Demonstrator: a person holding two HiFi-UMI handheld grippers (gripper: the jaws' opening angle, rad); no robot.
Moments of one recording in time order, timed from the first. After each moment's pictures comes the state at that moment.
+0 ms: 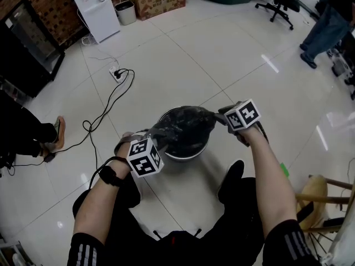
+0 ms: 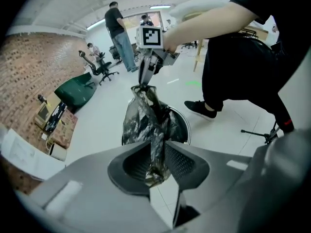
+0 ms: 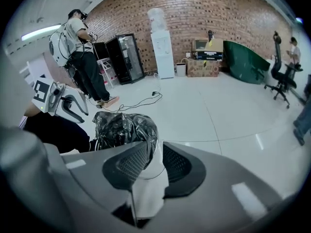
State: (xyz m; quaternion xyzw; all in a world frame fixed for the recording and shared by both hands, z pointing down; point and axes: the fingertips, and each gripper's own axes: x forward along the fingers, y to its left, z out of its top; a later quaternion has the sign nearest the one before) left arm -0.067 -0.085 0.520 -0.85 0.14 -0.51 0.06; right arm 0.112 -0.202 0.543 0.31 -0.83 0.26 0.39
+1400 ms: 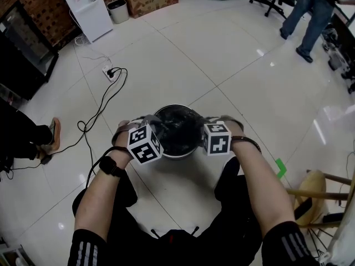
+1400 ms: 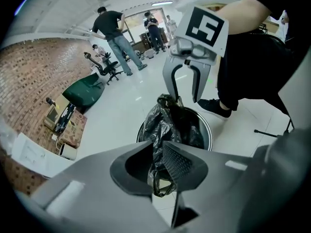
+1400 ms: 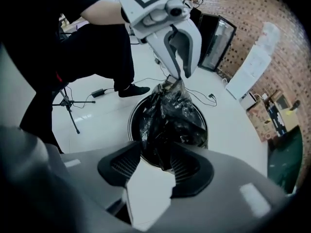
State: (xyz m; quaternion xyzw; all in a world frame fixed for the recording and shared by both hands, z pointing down) left arm -0.057 -0.136 0.517 -0.83 0.18 -0.53 0.08; right arm 0.035 -0.094 0.568 -0.02 -0.82 -0.09 0.57
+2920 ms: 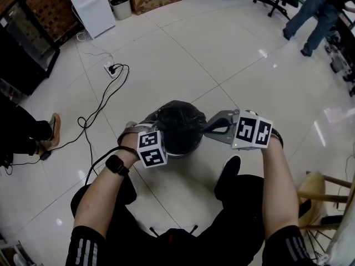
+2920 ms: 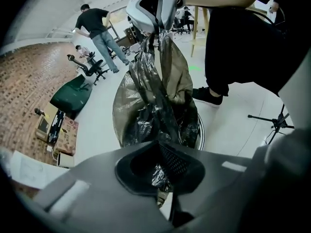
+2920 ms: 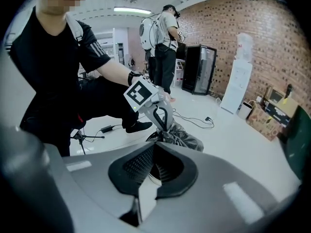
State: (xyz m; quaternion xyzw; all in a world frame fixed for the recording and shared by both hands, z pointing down) left arm -0.050 -0.112 0.558 -0.80 0.12 -0.57 0.12; right arm 0.045 -0.080 0.444 -0.02 -0.92 -0.01 0.39
